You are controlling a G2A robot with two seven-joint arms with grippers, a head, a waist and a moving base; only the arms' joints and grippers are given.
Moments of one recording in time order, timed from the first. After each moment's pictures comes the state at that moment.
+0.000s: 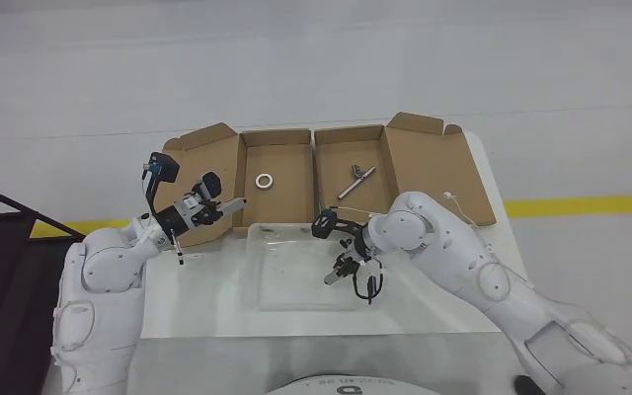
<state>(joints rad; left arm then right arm) 1.52 -1.19 -1.72 -1.76 0.42 -0.67 -0.84 -0.97 -1.15 0.71 -1.46 -0.47 -0.32 1.23</state>
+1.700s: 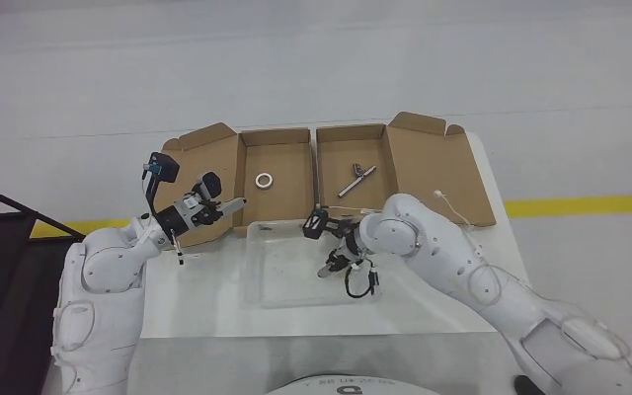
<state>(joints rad) 1.52 -1.19 -1.72 -1.76 0.42 -0.67 -0.84 -0.96 -1.16 0.63 -1.47 -0.69 -0.38 1.12</state>
